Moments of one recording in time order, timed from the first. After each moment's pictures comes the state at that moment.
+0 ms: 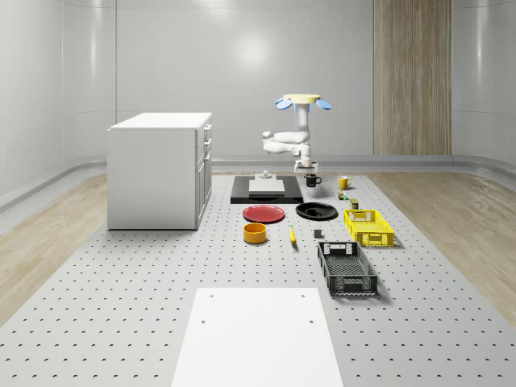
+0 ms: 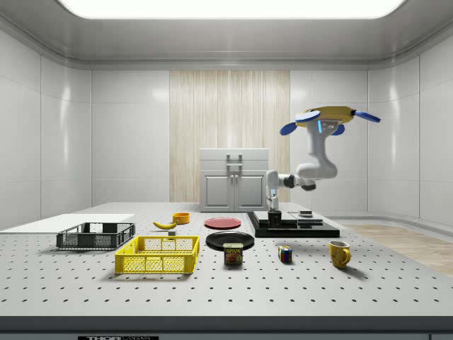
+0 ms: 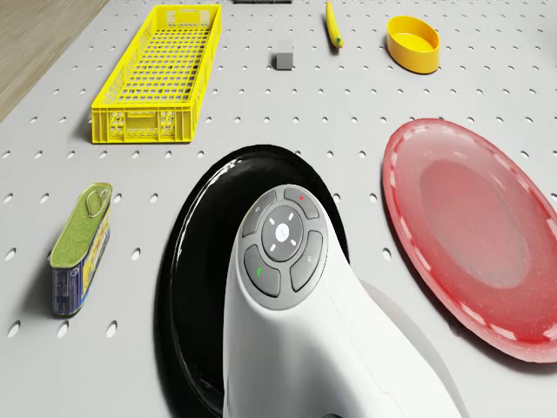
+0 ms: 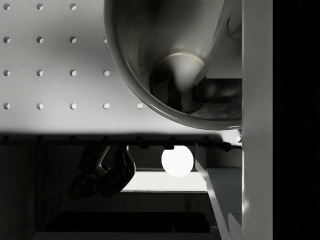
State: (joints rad) arm -1.12 -1.44 1.28 -2.88 -1.88 1.52 1.65
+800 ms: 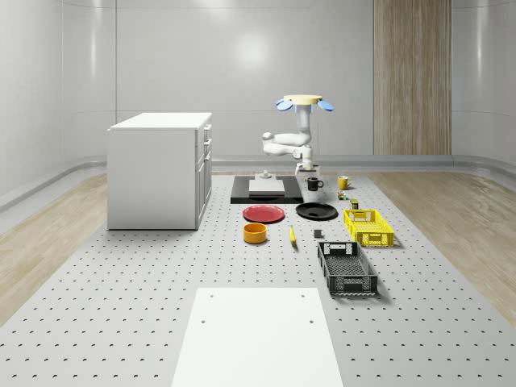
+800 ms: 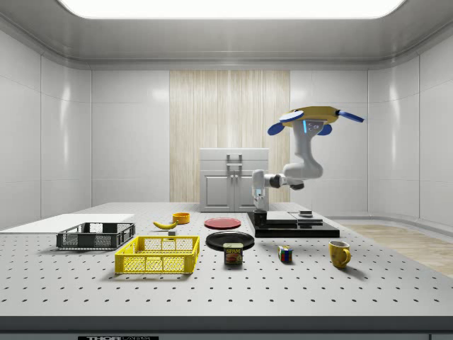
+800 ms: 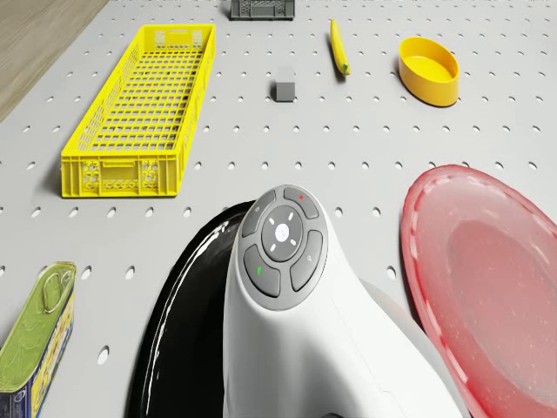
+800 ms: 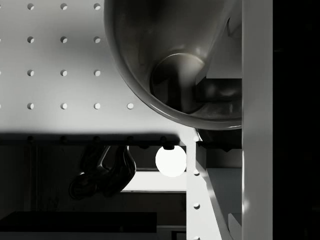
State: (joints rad) arm -1.12 -1.46 1.28 -2.88 -1.88 1.54 1.66
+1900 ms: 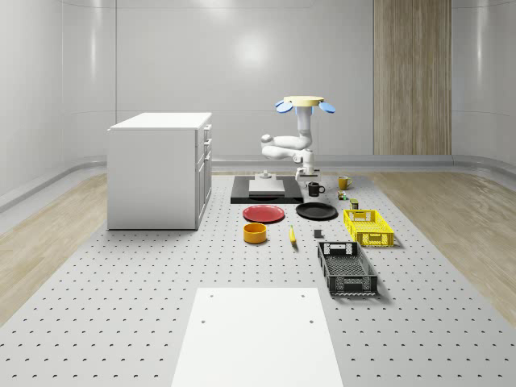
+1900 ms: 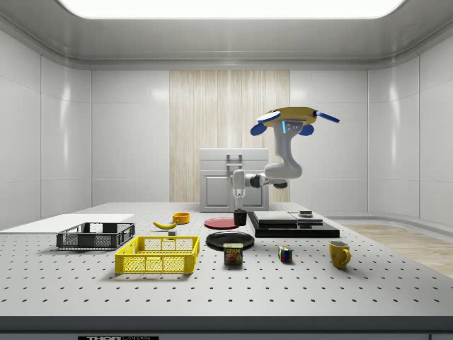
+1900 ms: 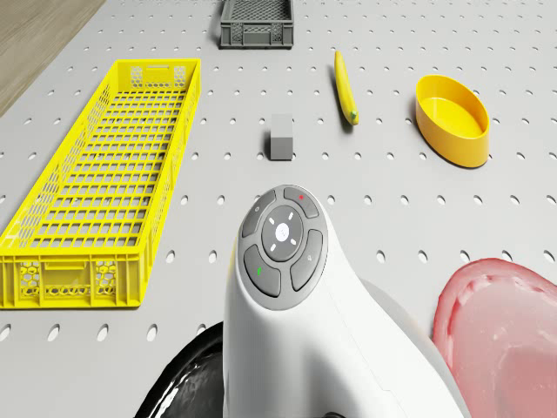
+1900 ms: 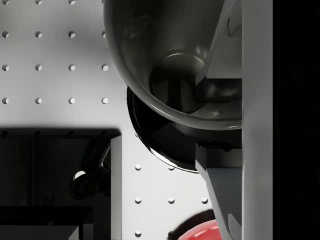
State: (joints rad) arm -1.13 -1.49 1.29 -2.88 -1.87 1.56 1.66
